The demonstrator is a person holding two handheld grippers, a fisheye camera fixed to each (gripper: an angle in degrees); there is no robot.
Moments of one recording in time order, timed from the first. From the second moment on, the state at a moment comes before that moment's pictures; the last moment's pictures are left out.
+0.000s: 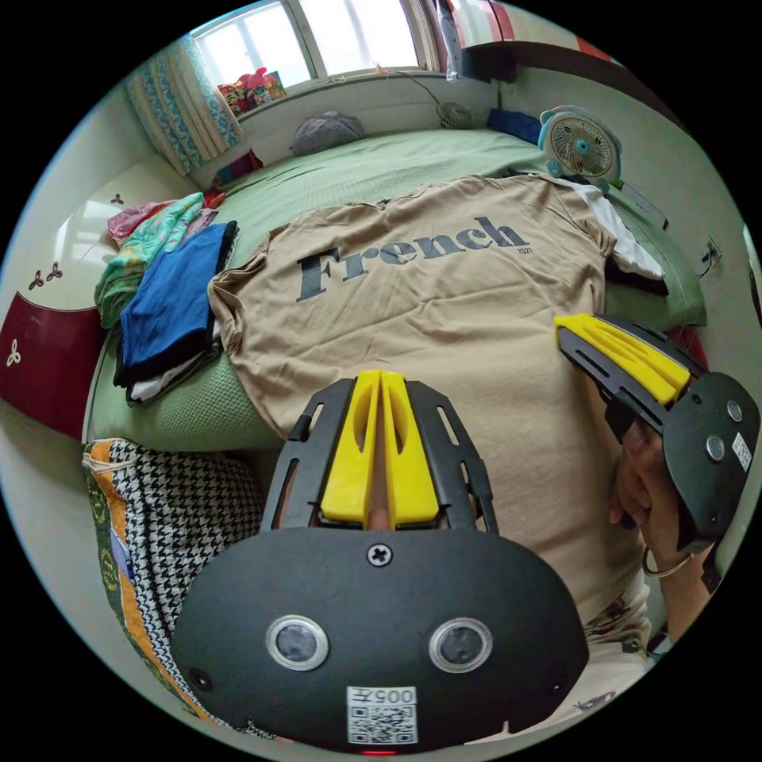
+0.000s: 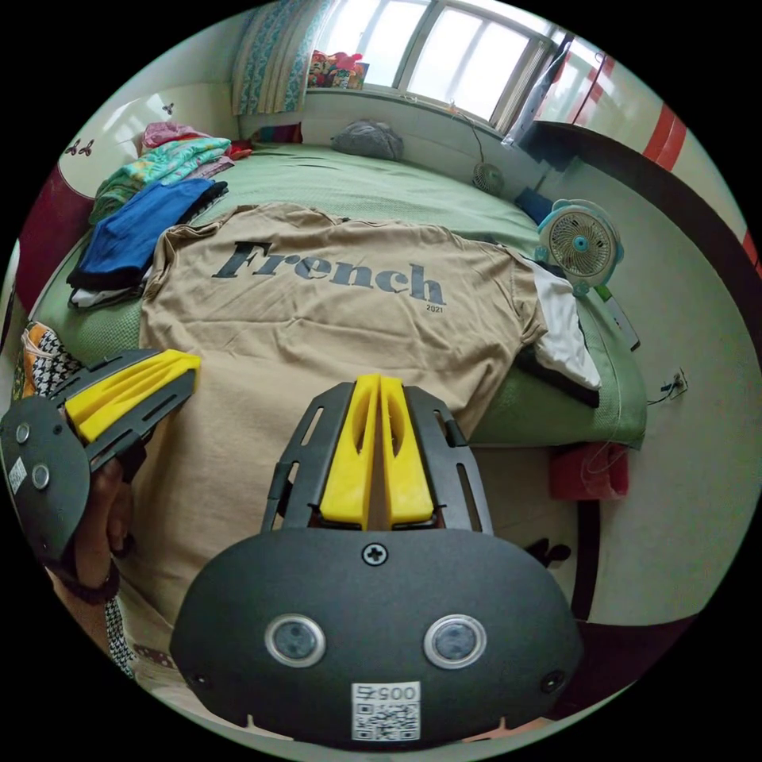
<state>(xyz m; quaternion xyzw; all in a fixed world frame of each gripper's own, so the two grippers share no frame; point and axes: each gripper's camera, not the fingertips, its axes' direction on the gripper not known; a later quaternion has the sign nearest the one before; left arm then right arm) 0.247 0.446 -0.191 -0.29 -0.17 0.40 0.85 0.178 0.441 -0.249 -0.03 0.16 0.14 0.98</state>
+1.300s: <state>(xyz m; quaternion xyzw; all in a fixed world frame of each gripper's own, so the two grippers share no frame) 0.147 0.282 -0.173 -0.29 -0.06 0.29 0.91 0.221 0.338 -0.248 -0.01 0.00 0.11 0.99</state>
